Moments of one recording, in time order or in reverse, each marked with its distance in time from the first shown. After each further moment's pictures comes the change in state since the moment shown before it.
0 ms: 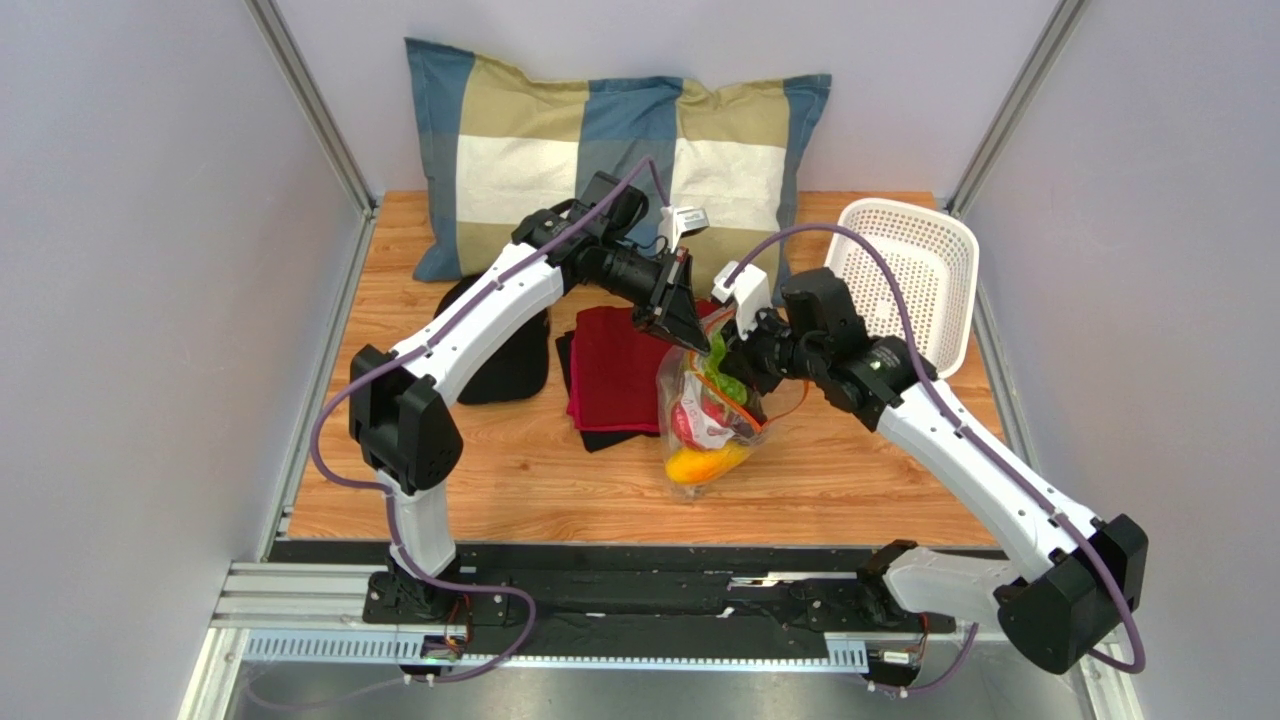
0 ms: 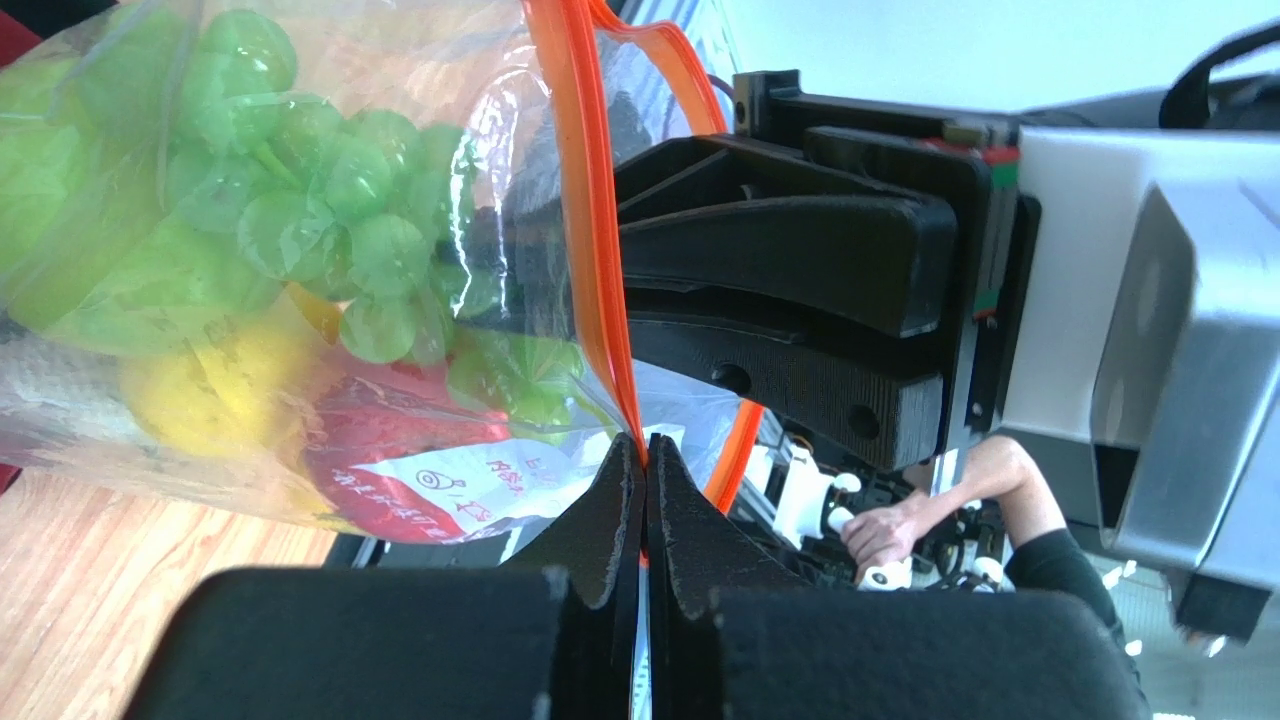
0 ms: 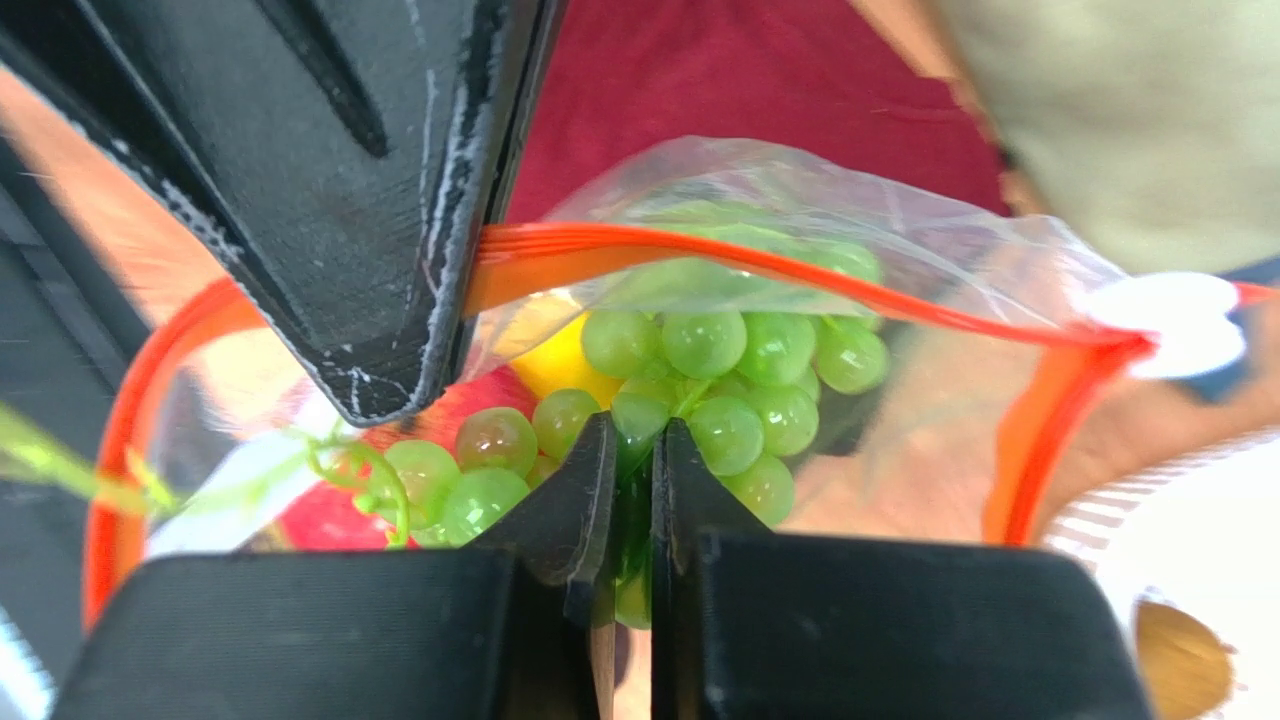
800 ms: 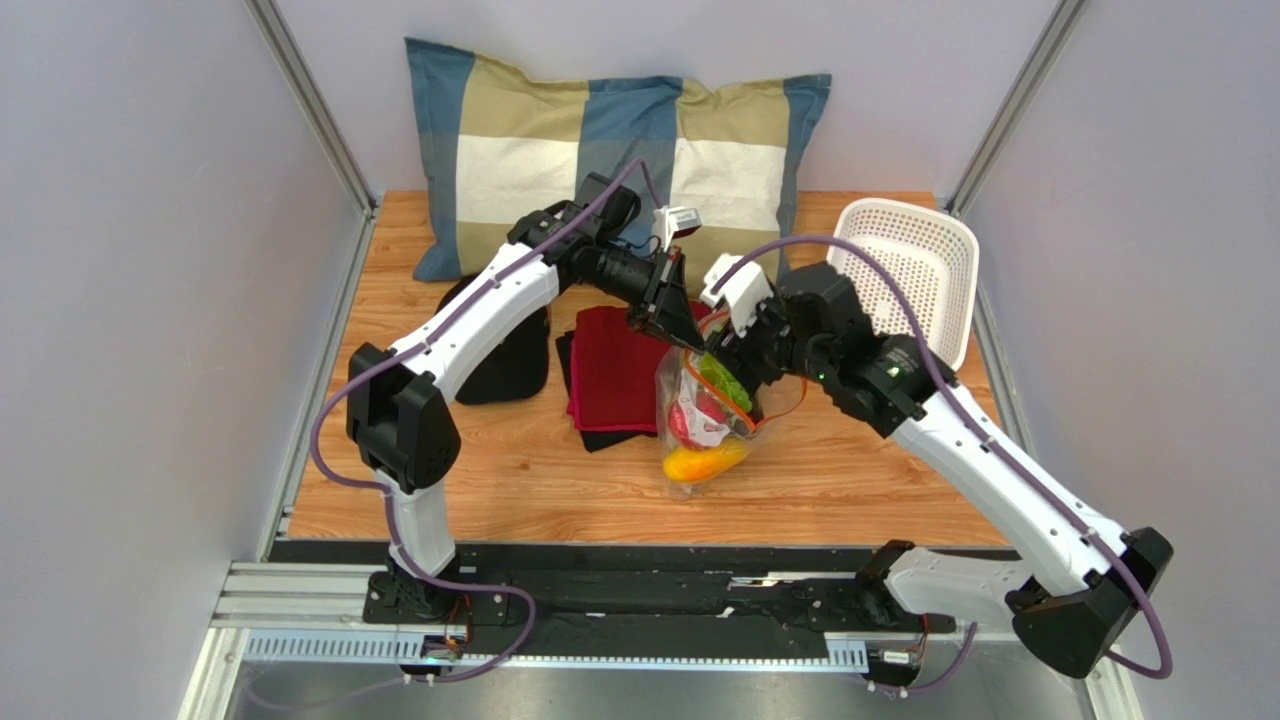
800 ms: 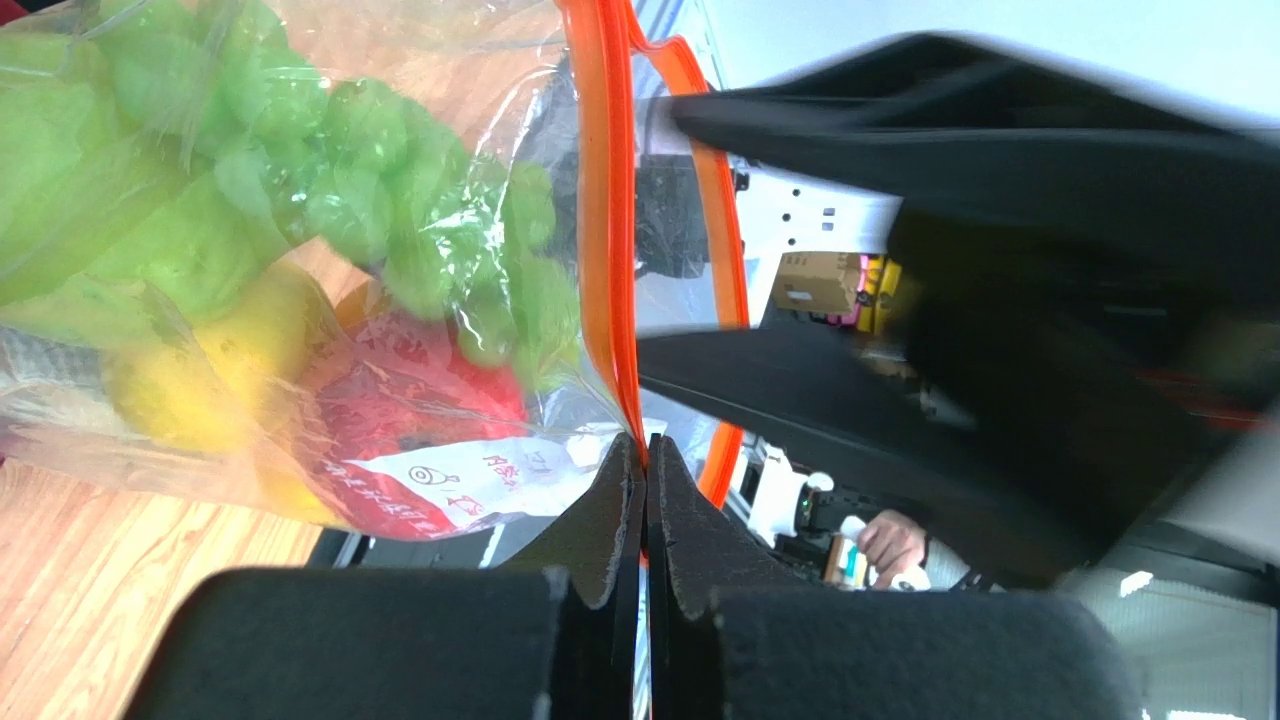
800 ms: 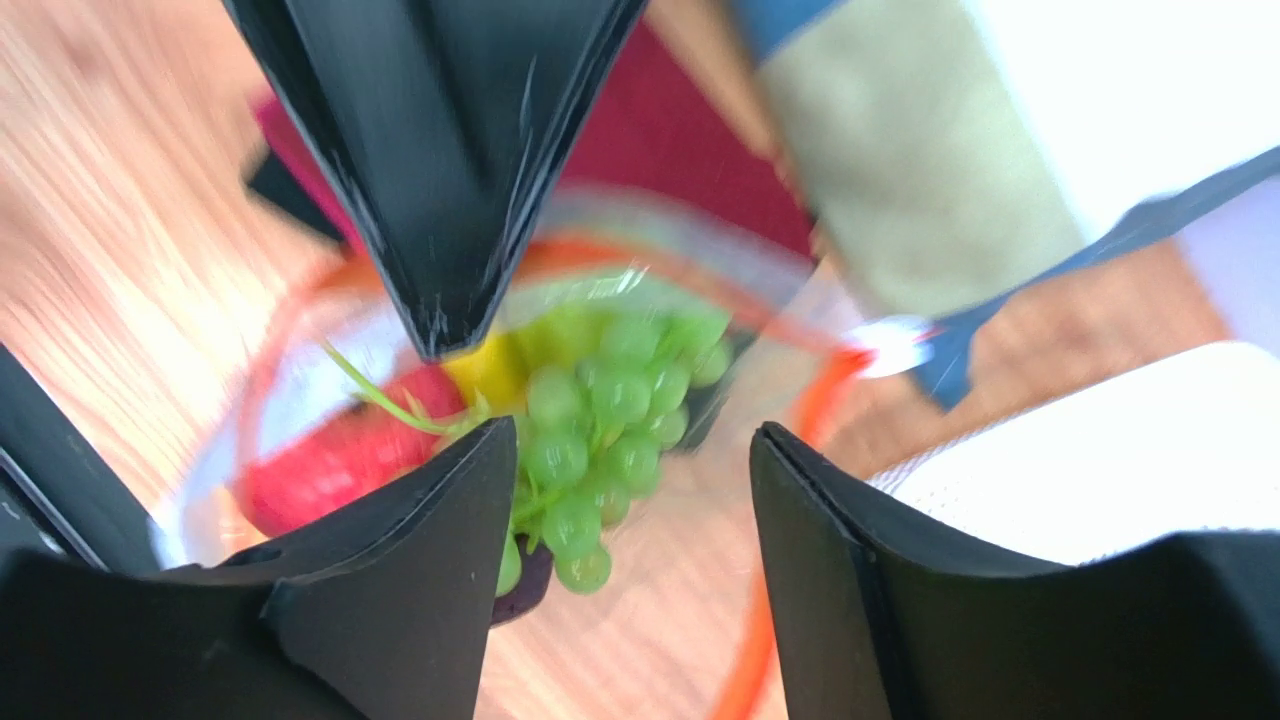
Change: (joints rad) left arm 0.025 -0.002 -0.031 0.020 0.037 -0.021; right arm 0.125 -0.037 0.110 -0.094 0.266 -0.154
